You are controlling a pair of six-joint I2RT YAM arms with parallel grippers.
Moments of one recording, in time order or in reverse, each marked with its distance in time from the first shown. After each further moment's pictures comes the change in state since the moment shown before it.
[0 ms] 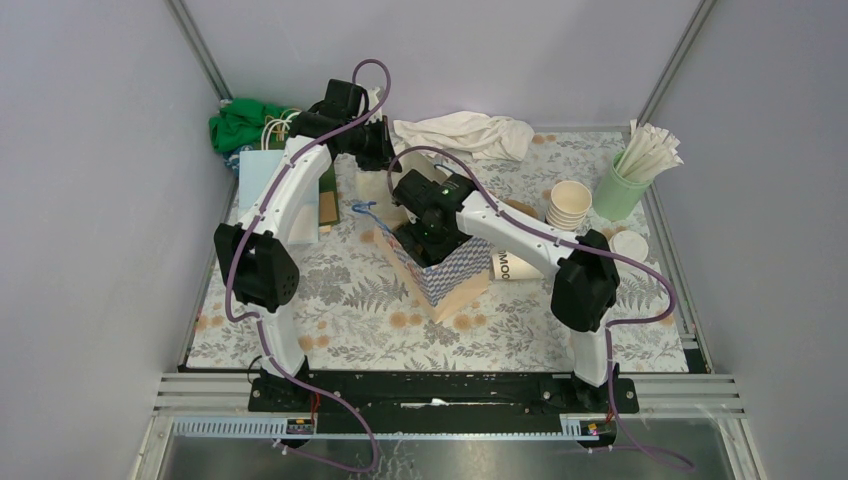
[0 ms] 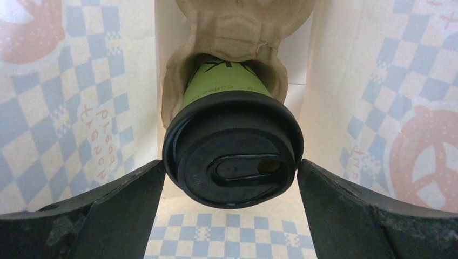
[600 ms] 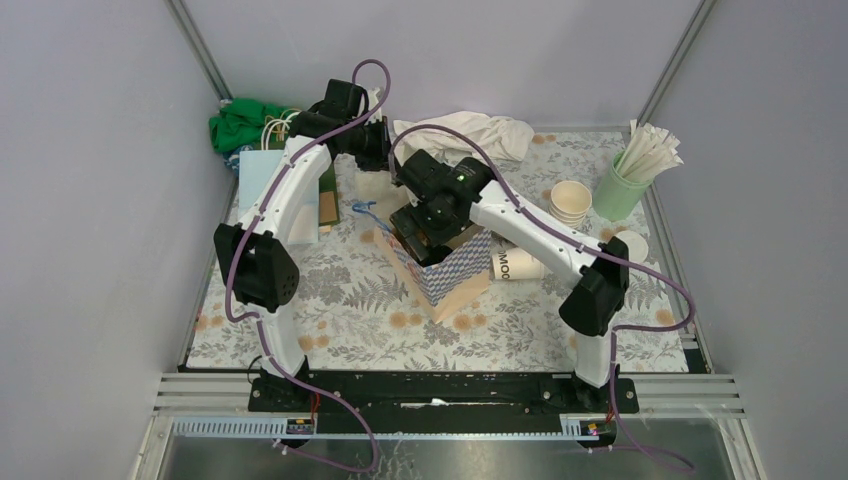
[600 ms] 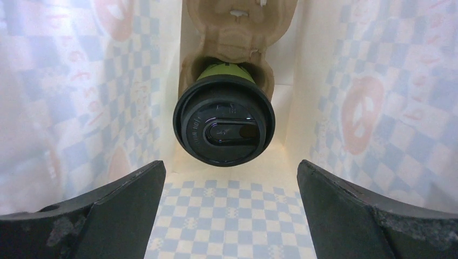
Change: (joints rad) left arm 0.000 0.000 0.003 -0.010 -0.004 0.001; right arm 0.000 -0.045 0.145 -0.101 0.000 -0.001
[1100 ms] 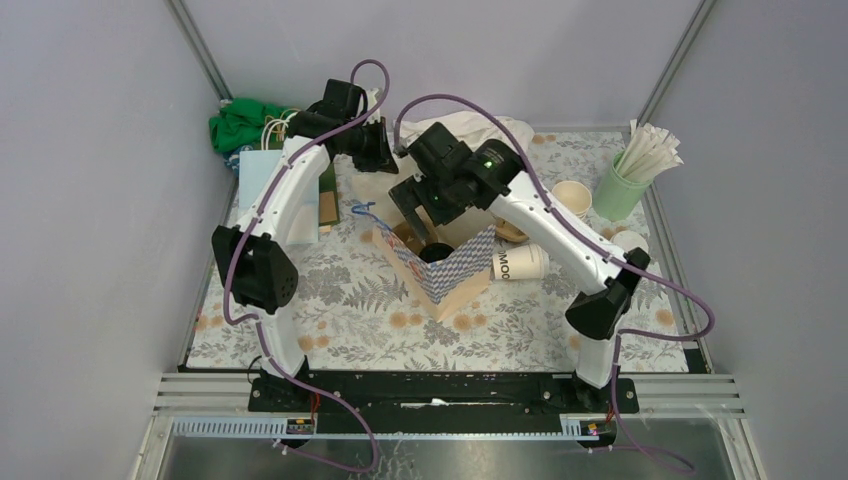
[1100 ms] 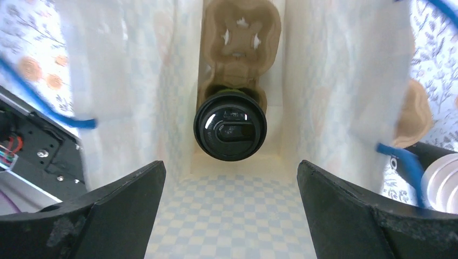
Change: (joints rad) left arm 0.000 -0.012 0.000 -0.023 -0.024 0.013; right arm 0.000 -0.037 0.192 -0.058 0.019 -0.008
